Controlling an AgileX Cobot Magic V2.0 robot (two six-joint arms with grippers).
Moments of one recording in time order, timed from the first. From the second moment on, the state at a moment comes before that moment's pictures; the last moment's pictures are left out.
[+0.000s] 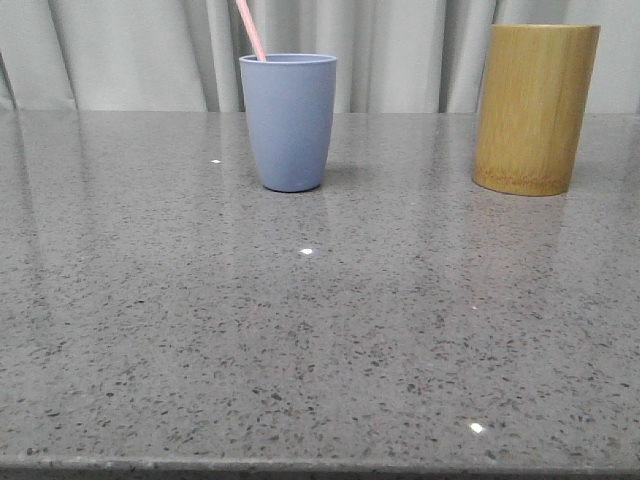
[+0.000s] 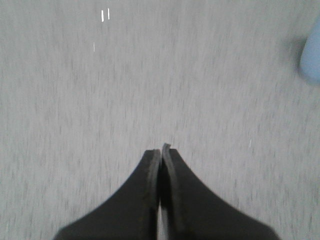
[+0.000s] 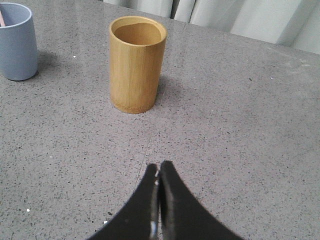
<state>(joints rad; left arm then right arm) -0.07 0.68 -0.75 -0.11 0.65 0.07 -0.08 0.39 -0.73 0.28 0.84 -0.35</state>
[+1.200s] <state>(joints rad) 0.06 0.00 0.00 -0.02 0.15 0.07 -0.08 0.39 -0.73 0.28 0.84 -0.35</state>
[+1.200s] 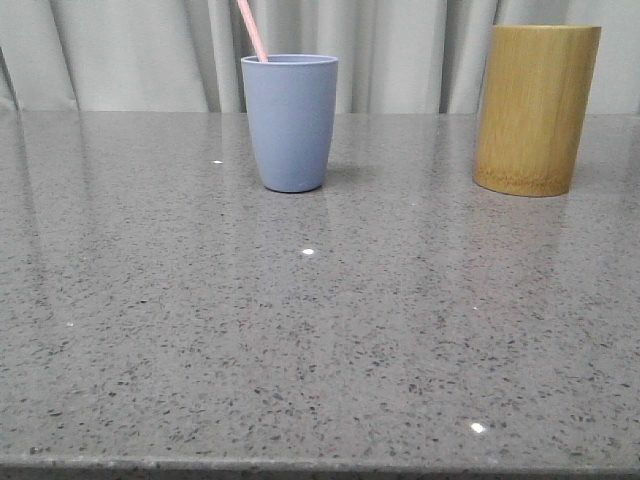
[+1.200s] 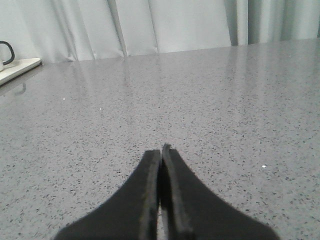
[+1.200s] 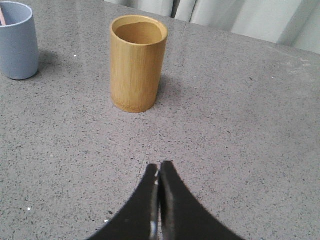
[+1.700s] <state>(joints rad) 0.06 0.00 0.00 -0.03 0.14 0.07 -0.08 0.39 -0.73 0.28 0.84 -0.35</state>
